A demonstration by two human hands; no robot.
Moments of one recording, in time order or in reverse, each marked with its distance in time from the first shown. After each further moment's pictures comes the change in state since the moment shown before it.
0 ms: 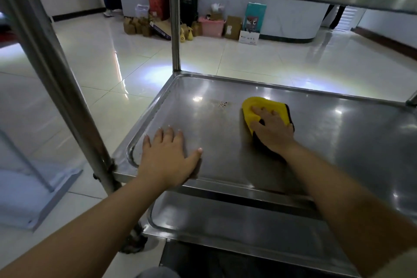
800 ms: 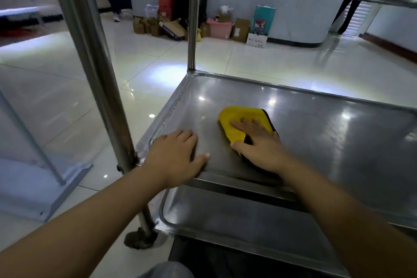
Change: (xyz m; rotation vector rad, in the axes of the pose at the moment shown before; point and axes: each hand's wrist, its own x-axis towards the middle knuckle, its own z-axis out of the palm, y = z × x) left_hand -0.014 -0.032 -0.015 0.016 -0.007 0.233; right_hand -0.055 -0.062 0.021 -0.036 -0.153 -0.276
